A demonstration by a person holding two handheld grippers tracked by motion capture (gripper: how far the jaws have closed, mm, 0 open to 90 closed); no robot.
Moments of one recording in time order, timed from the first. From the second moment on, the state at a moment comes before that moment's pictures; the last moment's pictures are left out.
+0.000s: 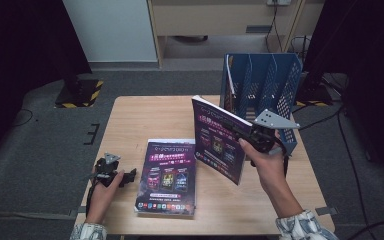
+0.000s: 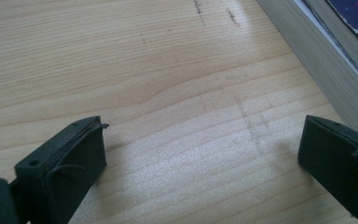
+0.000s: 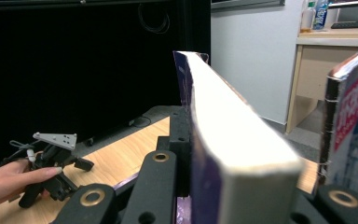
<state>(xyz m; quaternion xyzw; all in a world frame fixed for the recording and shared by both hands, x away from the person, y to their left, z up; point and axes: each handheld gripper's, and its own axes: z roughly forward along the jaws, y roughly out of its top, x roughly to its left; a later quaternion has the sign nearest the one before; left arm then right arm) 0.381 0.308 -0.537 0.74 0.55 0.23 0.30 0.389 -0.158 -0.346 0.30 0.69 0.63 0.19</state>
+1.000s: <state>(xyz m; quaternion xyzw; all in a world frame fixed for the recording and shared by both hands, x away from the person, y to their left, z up) 0.381 0.308 -0.537 0.74 0.55 0.23 0.30 0.373 -0.204 -0.346 0.31 0.68 0.63 0.21</state>
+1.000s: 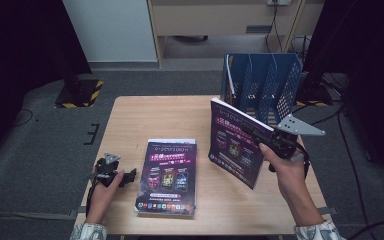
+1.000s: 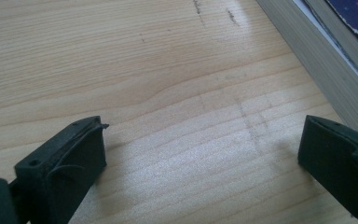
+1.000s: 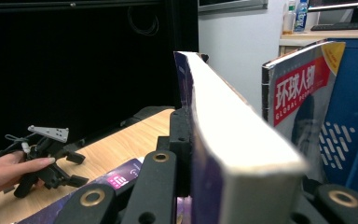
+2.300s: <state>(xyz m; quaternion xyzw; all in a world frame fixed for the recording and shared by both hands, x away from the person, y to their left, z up) 0.381 0.307 -0.537 0.74 0.55 0.23 0.30 0.354 -0.266 -0.332 0.35 0.66 0.63 0.22</state>
